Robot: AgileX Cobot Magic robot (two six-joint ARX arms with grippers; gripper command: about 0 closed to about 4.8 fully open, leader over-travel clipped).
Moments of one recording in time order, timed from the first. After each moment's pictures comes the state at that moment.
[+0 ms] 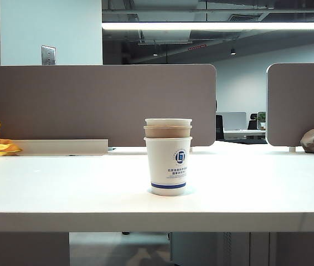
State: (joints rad) left arm -0.04 0.00 0.00 -0.16 0.09 -0.04; right arm -0.02 0.00 0.01 -0.18 -0.11 0.05
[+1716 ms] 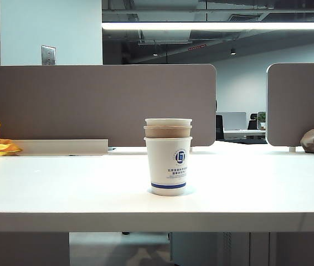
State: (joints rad) left arm -0.04 0.00 0.01 -0.17 0.04 -0.04; right arm -0.02 0.00 0.01 -0.18 -0.11 0.05
